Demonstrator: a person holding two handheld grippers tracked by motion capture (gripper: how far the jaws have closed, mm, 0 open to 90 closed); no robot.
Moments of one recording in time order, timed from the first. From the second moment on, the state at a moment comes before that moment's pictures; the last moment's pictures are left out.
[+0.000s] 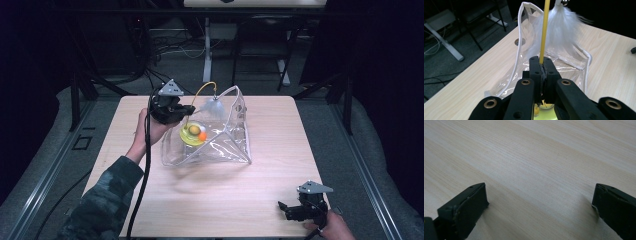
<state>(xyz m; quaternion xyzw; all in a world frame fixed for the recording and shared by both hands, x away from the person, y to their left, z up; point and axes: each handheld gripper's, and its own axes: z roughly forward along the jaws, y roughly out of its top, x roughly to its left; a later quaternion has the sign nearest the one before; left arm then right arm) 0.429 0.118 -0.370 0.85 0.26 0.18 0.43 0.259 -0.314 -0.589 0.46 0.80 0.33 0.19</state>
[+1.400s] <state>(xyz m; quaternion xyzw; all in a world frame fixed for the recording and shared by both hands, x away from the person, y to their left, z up) 0.459 0.085 -0.449 0.87 0.29 0.15 0.37 0.259 -0.314 -0.590 0.46 0.80 0.33 0.19</state>
